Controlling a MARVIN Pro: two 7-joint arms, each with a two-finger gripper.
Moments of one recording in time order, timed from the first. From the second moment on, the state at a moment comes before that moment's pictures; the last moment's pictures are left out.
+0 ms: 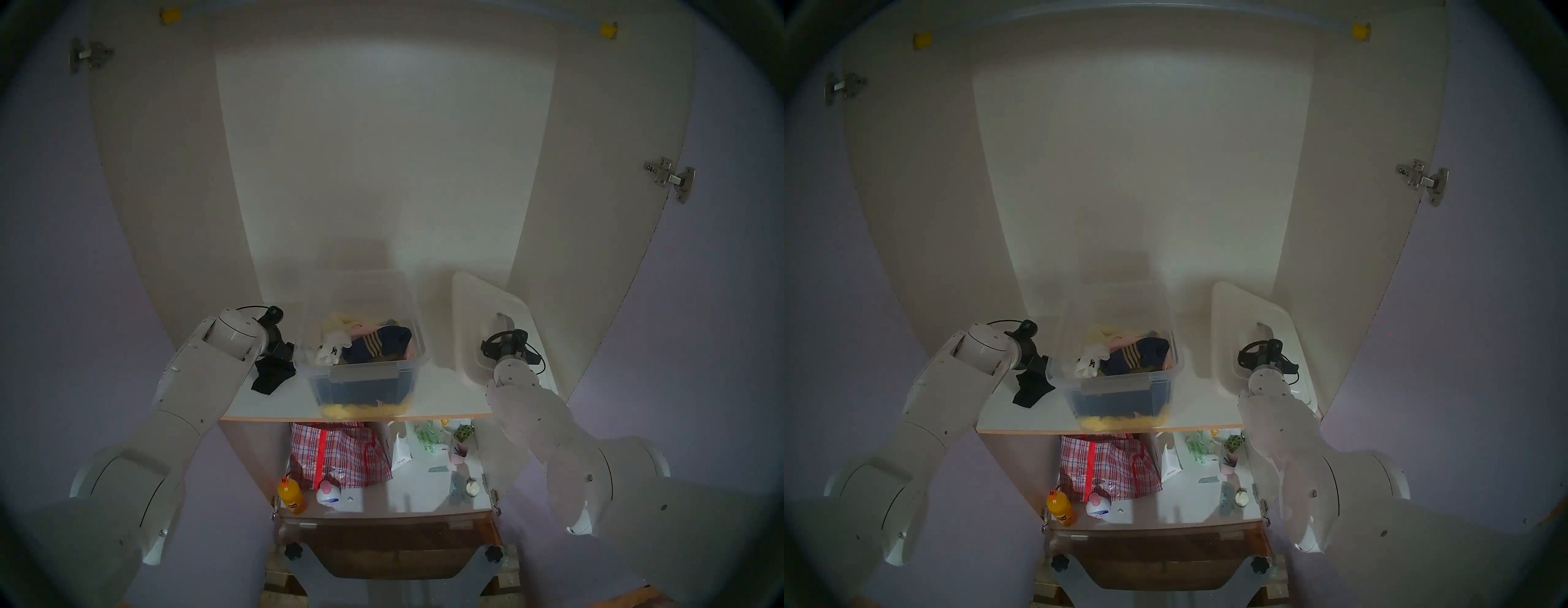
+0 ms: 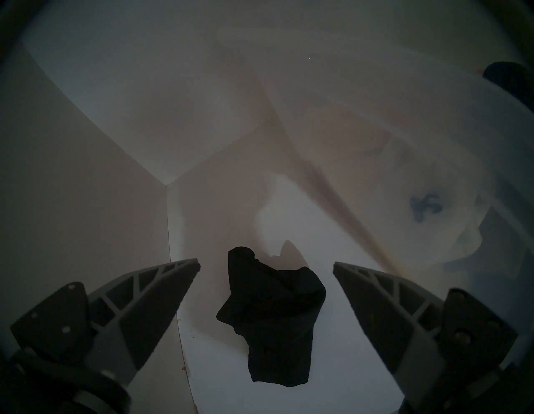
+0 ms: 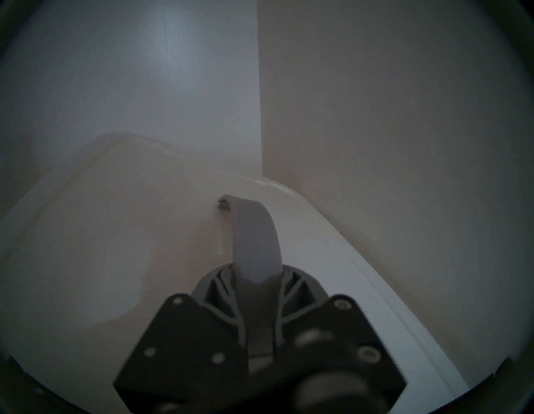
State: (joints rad) left arm 0.97 -1.16 -1.29 -0.99 0.14 0.55 -0.36; right arm -0.83 -1.53 1.65 -0.37 0.07 -0.35 -0.25
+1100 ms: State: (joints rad) left arm 0.97 -1.16 -1.29 -0.99 0.14 0.55 -0.36; right arm -0.98 -1.62 1.47 -1.15 0.01 0.29 -0.28
